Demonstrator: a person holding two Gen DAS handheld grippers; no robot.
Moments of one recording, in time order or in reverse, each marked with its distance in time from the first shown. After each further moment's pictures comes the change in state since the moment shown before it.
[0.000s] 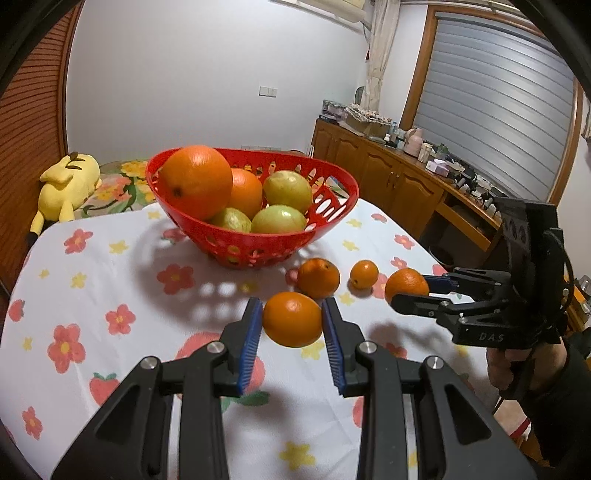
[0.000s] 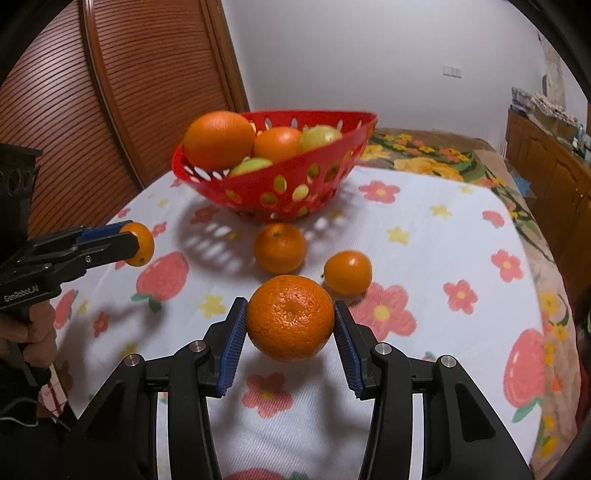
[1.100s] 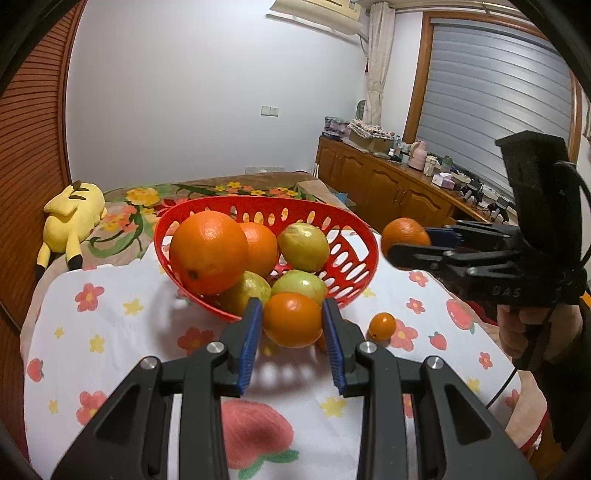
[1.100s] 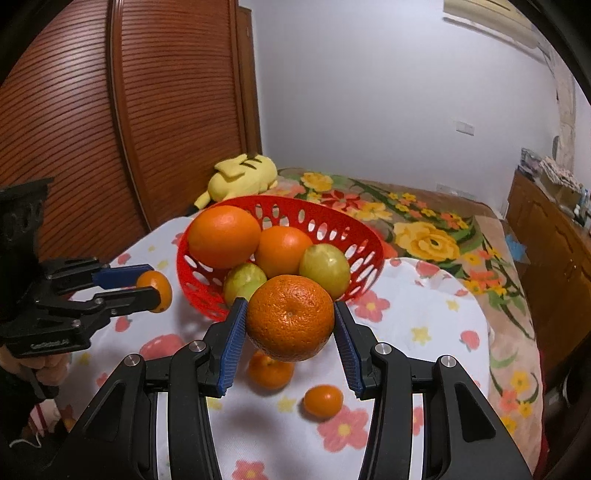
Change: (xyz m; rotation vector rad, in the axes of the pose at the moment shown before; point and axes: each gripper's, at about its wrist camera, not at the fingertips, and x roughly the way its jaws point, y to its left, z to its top) left arm 0.009 0.013 0.056 0.040 -0.058 0.033; right arm -0.005 0.014 0.099 -0.153 -0.095 -0.034
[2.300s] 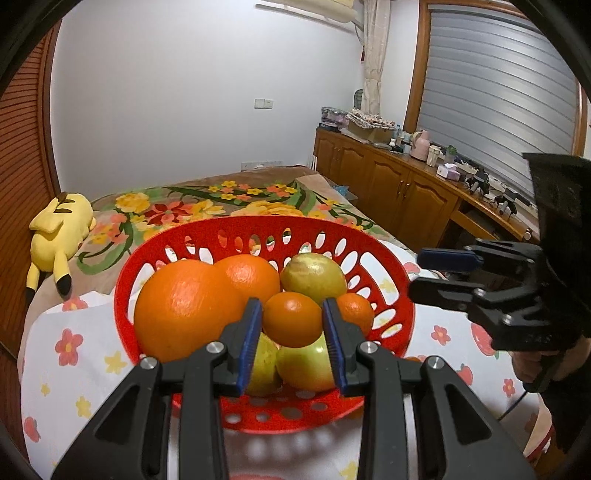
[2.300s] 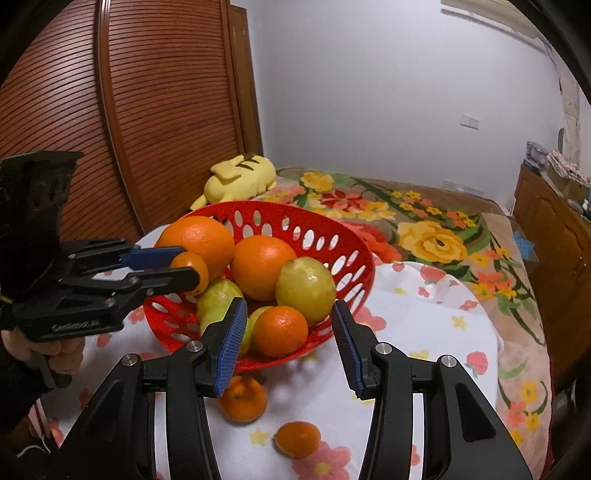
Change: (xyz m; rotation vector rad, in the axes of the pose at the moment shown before) left arm 0.073 0.006 0.049 0.040 0.038 -0.002; right arm 0.025 -0.036 0.009 0.034 -0.012 0.028
